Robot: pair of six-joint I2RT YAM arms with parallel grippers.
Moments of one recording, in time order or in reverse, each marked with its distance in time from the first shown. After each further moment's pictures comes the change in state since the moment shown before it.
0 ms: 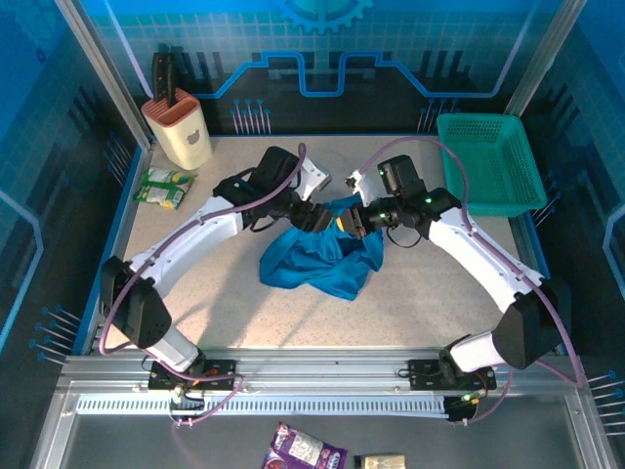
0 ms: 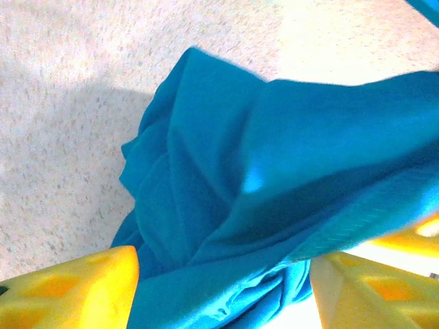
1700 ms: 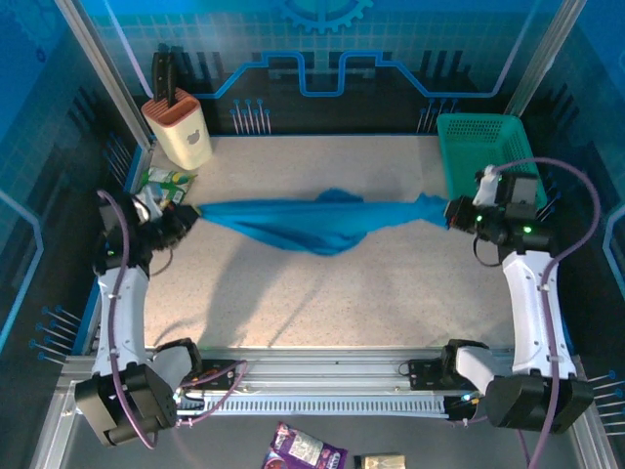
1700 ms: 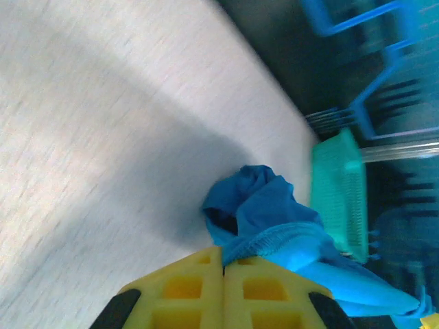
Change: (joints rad) left arm 0.902 -0.587 -0.666 0.169 0.410 -0.694; right arm -0.634 -0.370 -0.188 -0.192 0.214 0.194
